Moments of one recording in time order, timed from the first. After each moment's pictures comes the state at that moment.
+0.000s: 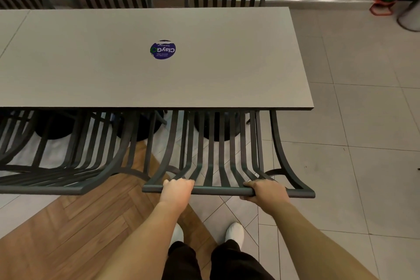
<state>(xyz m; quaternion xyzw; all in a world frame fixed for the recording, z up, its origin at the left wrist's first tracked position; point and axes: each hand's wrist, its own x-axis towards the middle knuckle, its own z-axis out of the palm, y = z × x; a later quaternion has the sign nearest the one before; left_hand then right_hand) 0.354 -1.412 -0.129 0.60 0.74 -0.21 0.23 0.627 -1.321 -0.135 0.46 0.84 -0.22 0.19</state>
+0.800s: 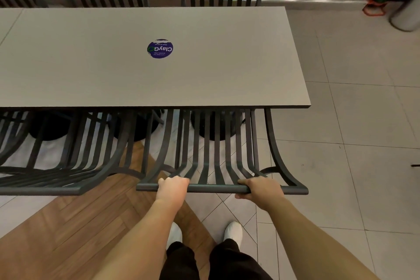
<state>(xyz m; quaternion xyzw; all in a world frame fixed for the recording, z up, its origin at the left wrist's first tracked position) 0.348 -1.411 -0.123 0.59 0.74 -0.24 0.23 0.614 -1.319 -0.135 0.45 0.82 -0.26 0.22</state>
